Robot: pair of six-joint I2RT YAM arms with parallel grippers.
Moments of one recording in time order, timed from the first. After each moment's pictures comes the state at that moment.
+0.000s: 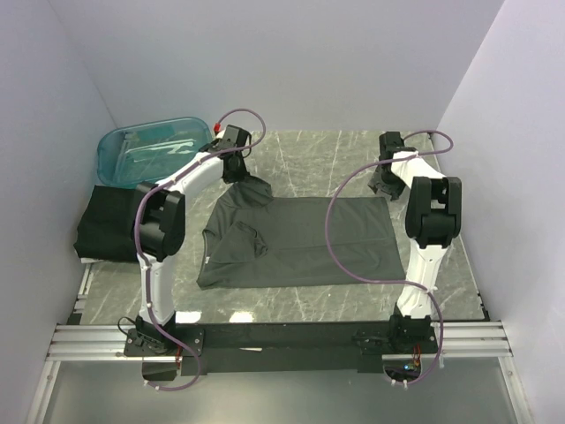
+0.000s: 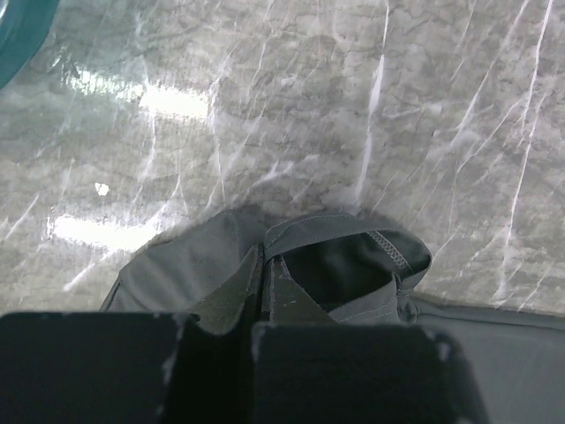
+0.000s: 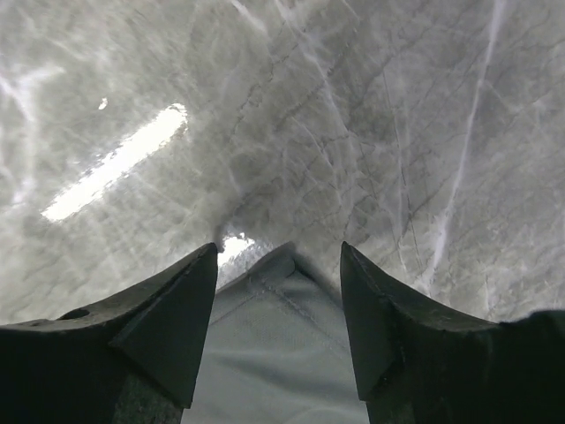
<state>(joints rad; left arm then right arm) -0.38 2.08 1.69 -0.56 -0.25 -0.60 -0.01 2.12 1.60 -0.66 0.29 0.53</state>
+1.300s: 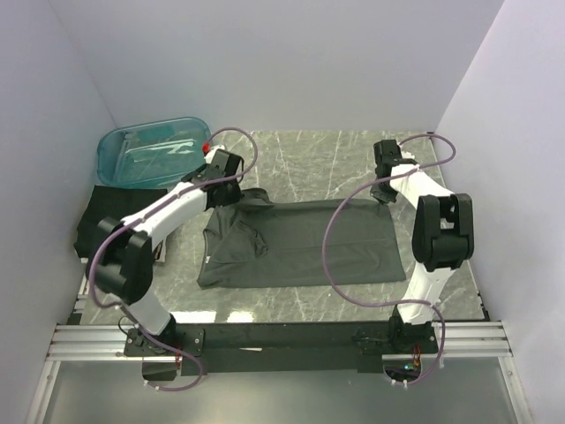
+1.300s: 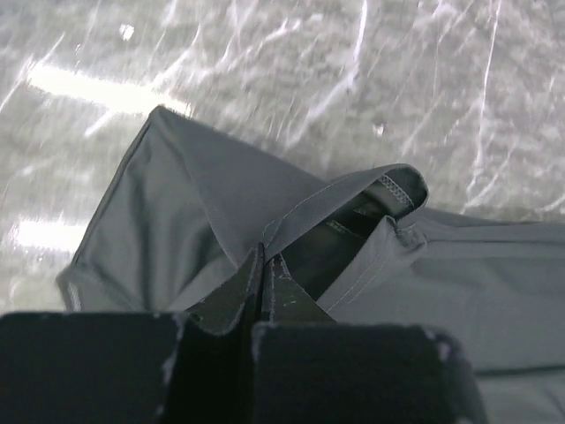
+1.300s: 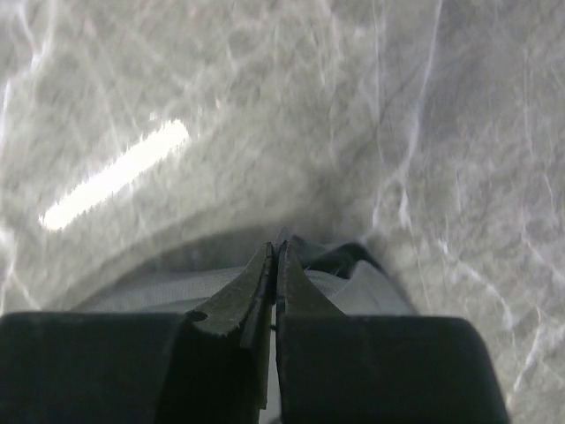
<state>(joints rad) -0.46 1.67 1.25 -0.46 -0.26 -0.70 0.06 1.89 1.35 -0.60 0.35 0.54</state>
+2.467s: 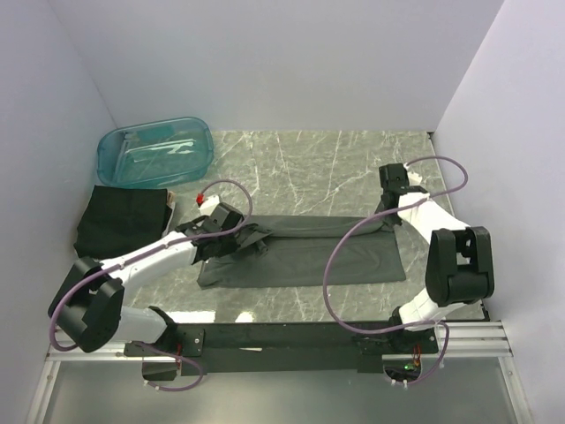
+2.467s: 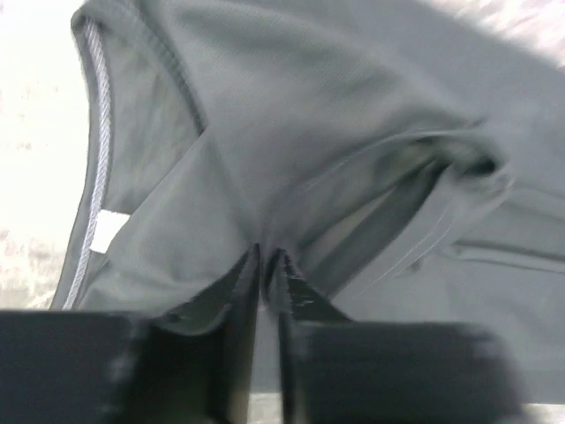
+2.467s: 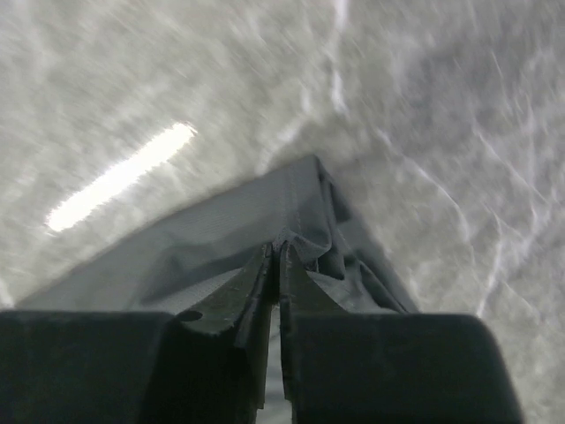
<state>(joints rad) -0.64 1.32 0.76 -0.43 -0.34 -0.91 0.07 1.57 1.00 -0.52 0.35 0.56</state>
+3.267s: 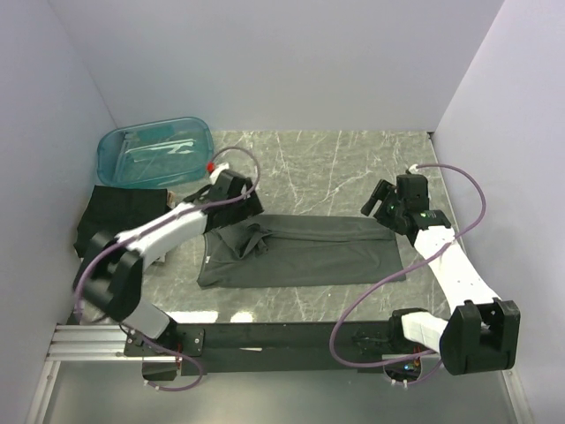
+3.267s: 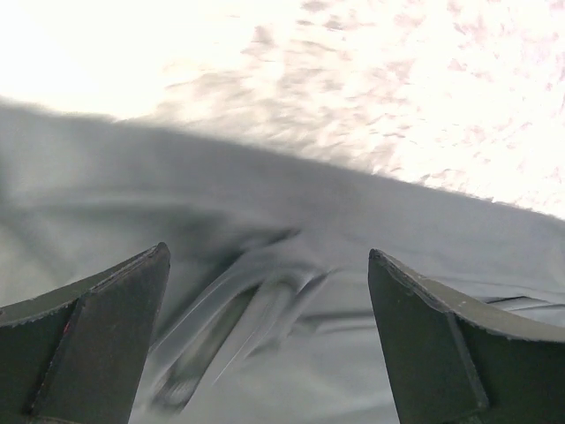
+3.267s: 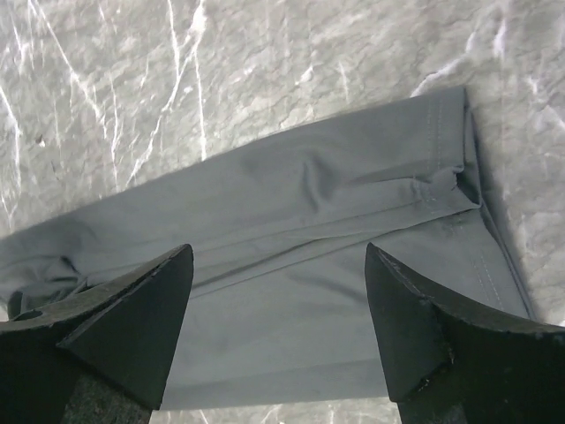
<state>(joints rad) -0.56 1.49 1.00 -0.35 -0.22 -0.83 0.07 1.14 0.83 -0.49 0.01 0.57</state>
